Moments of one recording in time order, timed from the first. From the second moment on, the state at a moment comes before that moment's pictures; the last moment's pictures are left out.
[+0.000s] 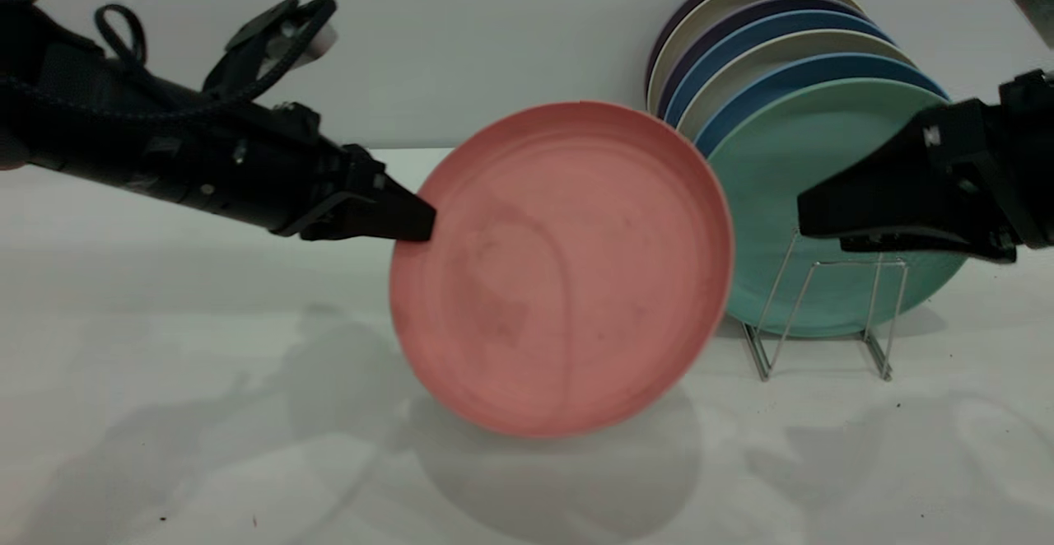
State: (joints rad) left arm -0.19 2.03 -0.93 -1.75 0.54 1.86; right arm 0.02 1.69 -0.57 1.77 0.74 -1.78
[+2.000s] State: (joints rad) left arm -0.38 2.03 -1.03 -1.74 0.52 1.74; right arm 0.07 1.80 -0.65 1.73 0.74 -1.80
